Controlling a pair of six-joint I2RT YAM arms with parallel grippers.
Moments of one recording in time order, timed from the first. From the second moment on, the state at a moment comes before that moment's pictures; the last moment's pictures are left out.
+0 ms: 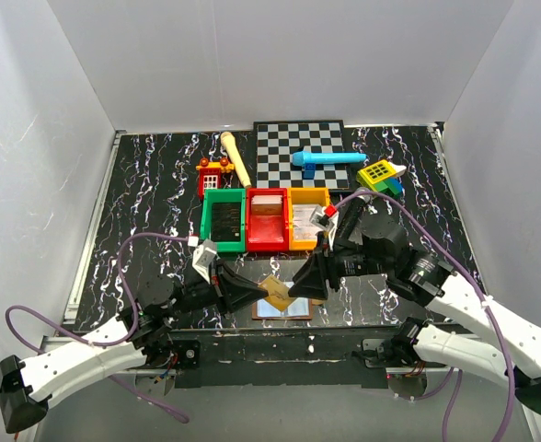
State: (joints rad) left arm -0.99 0.47 0.26 0.36 0.32 -0.64; right arm 0.91 0.84 0.81 -0.32 -0.66 0.47
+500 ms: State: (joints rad) left arm -0.98 0.49 0.19 0.48 0.31 -0.77; right arm 0.91 0.88 0.80 -0.29 -0.61 0.50
